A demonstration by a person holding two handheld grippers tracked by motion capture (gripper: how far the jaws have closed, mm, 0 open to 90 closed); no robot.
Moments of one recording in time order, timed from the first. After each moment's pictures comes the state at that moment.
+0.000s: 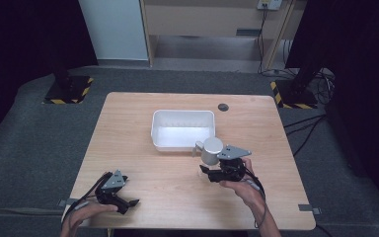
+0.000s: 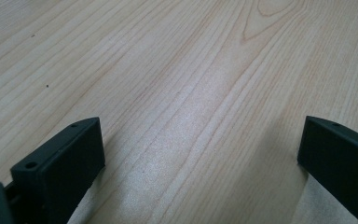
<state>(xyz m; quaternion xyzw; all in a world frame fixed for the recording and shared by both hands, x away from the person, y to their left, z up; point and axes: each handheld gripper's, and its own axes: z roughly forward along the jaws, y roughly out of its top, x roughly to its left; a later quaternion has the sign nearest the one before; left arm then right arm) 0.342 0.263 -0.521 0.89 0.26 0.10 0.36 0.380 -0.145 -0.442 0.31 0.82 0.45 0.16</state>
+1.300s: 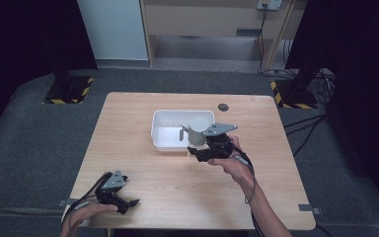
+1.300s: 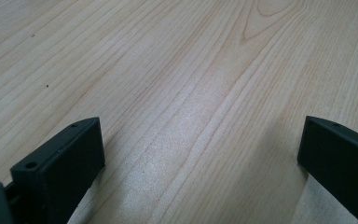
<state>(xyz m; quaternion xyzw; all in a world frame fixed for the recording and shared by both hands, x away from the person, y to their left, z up) 0.341 0.263 -0.521 0.89 0.26 0.10 0.36 0.429 -0.108 -0.400 0.29 0.83 0.45 0.14</state>
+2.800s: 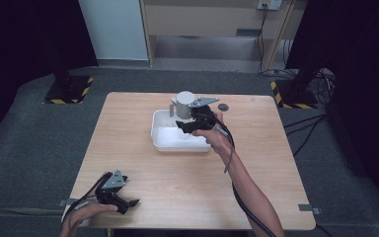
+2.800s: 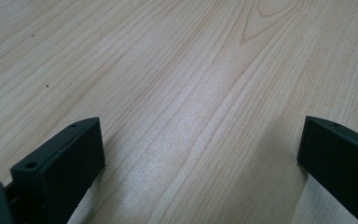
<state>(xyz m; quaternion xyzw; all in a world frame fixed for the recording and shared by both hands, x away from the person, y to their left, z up) 0.341 0.263 -0.521 0.89 0.26 0.10 0.36 0.513 -0.064 -0.392 0.32 0.82 0.45 0.16</state>
